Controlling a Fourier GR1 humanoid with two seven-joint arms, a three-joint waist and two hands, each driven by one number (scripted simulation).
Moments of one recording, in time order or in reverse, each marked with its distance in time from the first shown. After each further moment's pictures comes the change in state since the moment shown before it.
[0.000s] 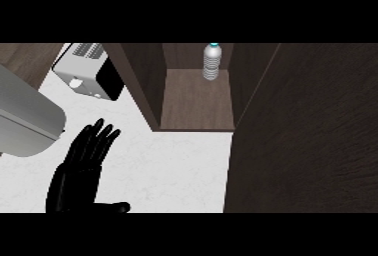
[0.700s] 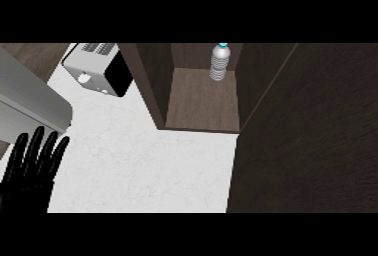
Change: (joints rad) left arm 0.178 0.160 0.167 -0.110 0.148 -0.143 0.010; right arm -0.094 -0.037 0.100 -0.002 0.022 -0.096 0.069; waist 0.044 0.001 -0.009
